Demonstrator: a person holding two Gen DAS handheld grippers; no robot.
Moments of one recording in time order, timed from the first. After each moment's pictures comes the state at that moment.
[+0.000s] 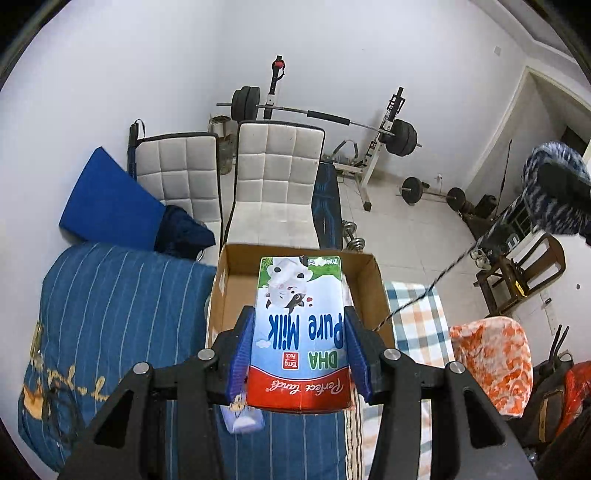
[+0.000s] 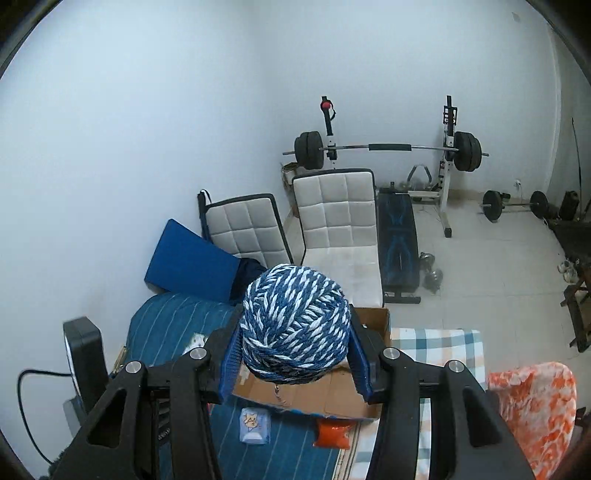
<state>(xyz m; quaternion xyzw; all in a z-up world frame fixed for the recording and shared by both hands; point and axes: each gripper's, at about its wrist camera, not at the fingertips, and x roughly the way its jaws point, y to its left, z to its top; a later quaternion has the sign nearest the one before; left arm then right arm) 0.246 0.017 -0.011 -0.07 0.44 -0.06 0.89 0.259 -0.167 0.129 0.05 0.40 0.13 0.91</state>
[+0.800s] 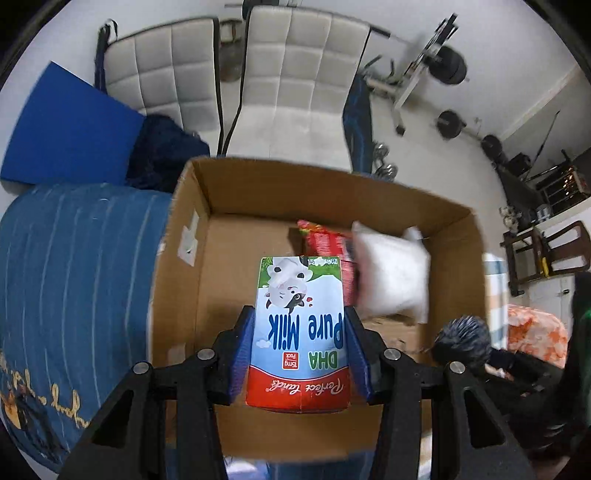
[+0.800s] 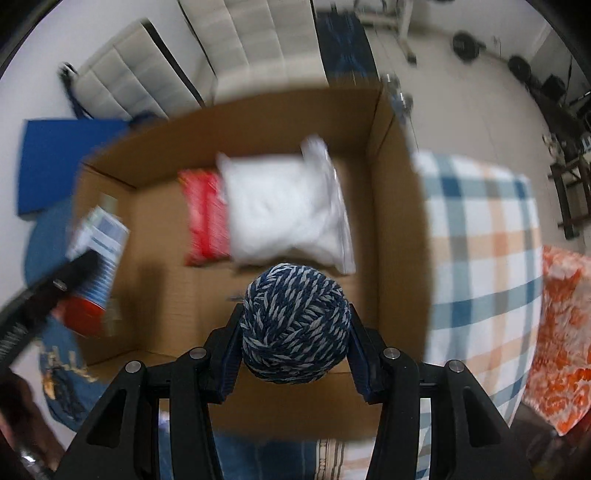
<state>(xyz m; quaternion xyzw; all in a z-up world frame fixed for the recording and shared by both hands) 0.403 0.017 -0.219 -0.09 0.60 -0.04 0.80 0.401 -0.185 -0.248 0.05 0.69 0.00 0.72</state>
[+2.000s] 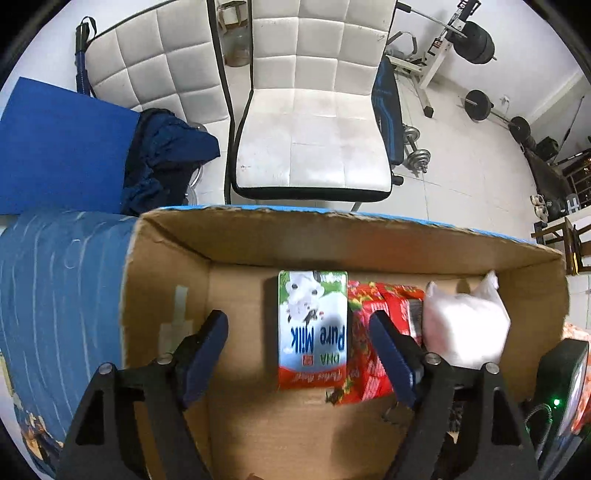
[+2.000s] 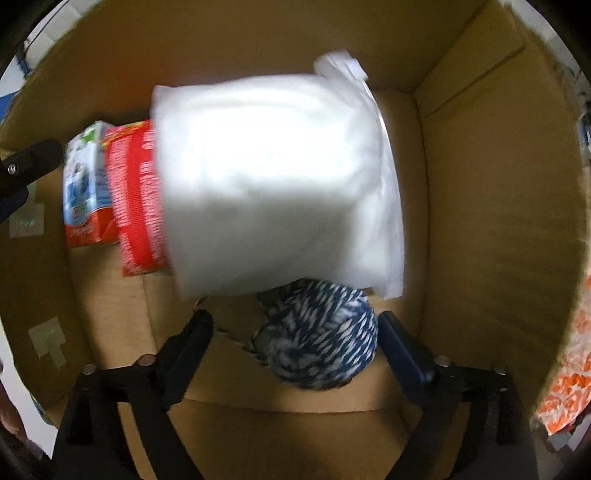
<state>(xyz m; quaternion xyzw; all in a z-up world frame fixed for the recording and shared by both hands) 0.483 0.018 -0.289 -0.04 0.63 -0.01 0.77 0.420 -0.152 -0.352 0.02 0.75 -0.01 0.66</state>
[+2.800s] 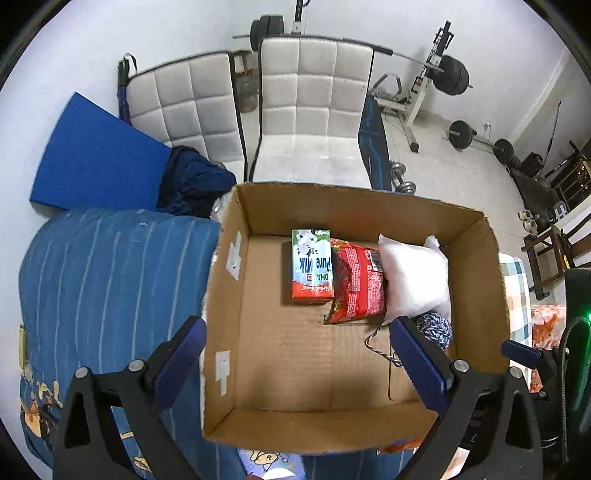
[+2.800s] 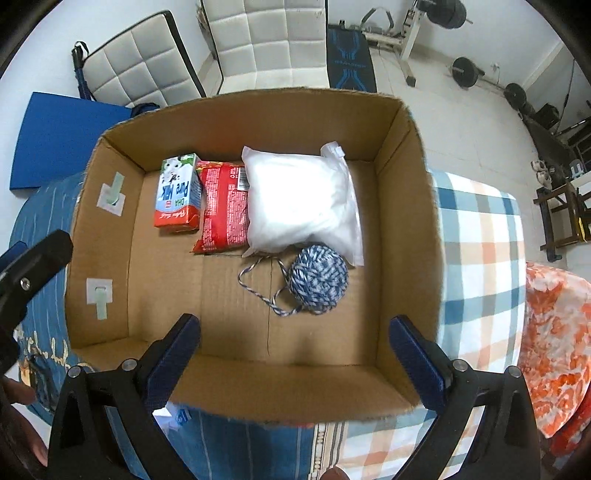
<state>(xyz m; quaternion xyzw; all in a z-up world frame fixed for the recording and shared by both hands) 0.373 0.026 -0.195 -0.03 0.55 -0.01 0.83 0.354 -0.152 -0.226 0.00 0.65 0.01 0.76</state>
